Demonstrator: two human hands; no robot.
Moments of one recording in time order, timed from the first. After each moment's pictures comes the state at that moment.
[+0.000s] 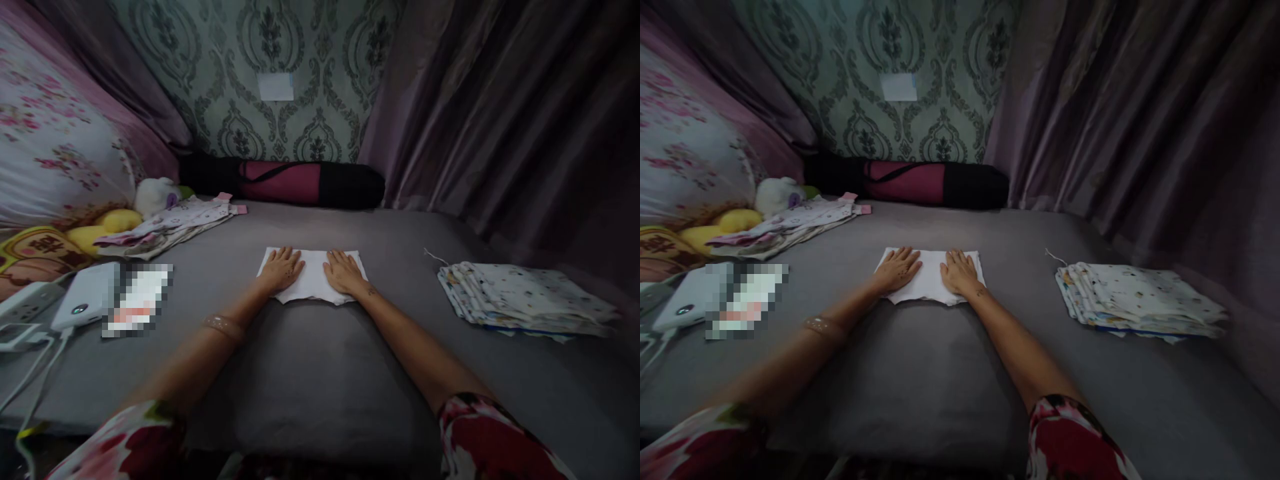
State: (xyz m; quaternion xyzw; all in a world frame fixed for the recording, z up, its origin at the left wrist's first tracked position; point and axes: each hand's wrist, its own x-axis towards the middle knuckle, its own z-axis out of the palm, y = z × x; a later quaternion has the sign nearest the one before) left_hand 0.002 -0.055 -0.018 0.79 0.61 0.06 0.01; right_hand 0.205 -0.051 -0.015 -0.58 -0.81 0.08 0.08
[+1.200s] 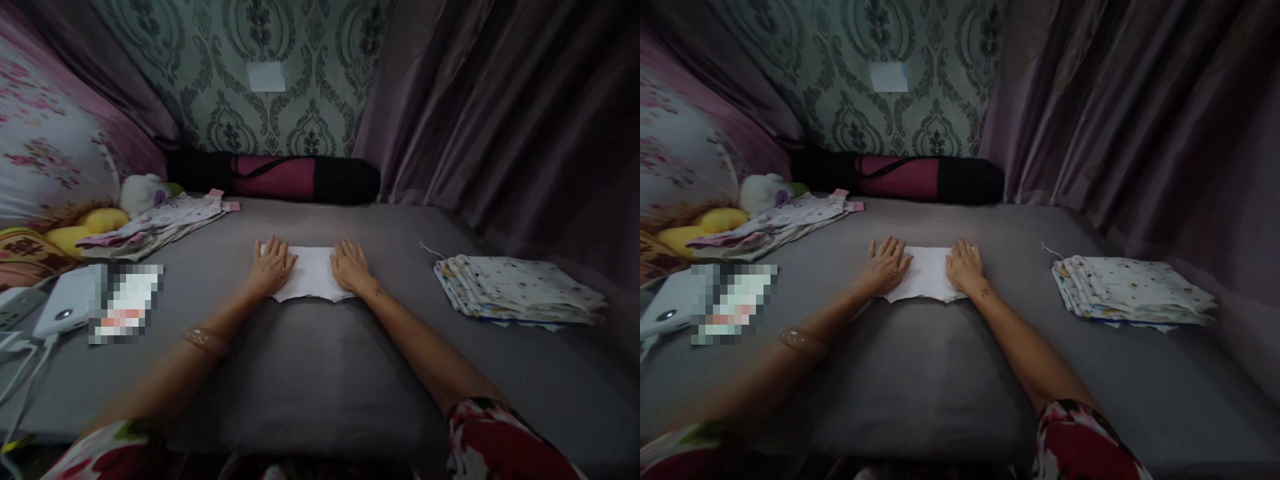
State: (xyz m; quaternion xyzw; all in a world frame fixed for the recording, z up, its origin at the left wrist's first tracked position) left_hand 0.000 -0.068 -0.007 0.76 0.64 0.04 -0.05; right_hand 0.218 -0.060 -0.005 -0.61 -0.79 0.02 0.09
